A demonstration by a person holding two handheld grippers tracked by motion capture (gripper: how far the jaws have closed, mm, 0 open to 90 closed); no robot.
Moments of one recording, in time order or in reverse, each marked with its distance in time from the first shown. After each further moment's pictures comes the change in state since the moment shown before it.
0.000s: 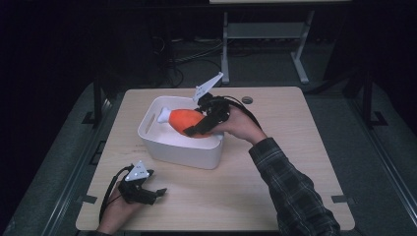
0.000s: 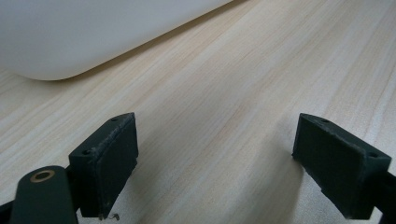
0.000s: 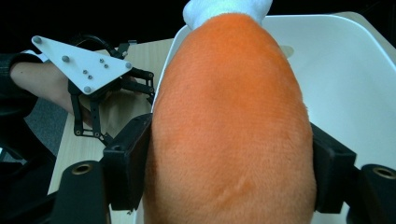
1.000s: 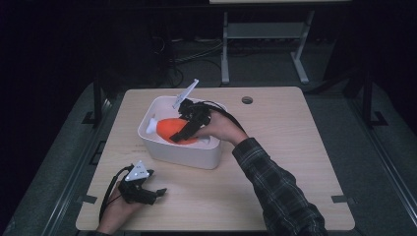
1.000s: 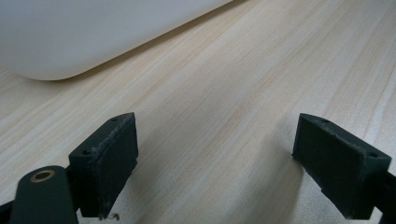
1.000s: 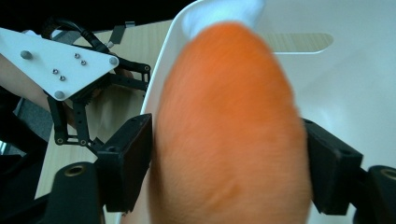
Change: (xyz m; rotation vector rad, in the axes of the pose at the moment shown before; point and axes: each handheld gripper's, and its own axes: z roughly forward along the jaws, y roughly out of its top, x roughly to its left) left arm 0.000 0.000 0.000 0.000 -0.001 -0.001; right arm -0.003 0.014 0.053 0.097 0.037 0.005
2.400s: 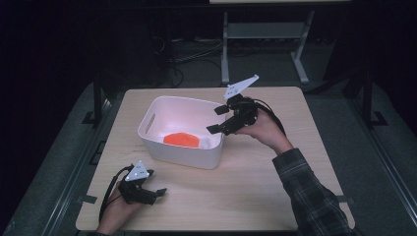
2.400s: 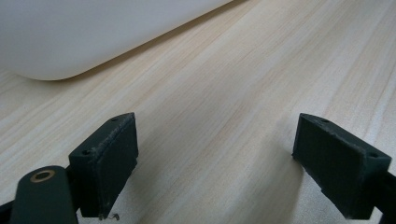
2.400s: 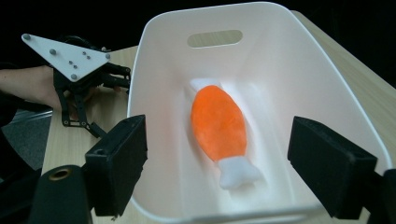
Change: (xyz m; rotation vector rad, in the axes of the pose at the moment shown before) left arm 0.000 0.000 0.000 0.001 0.001 0.002; right arm 0.010 -0.075 -0.105 -0.190 -0.164 0.098
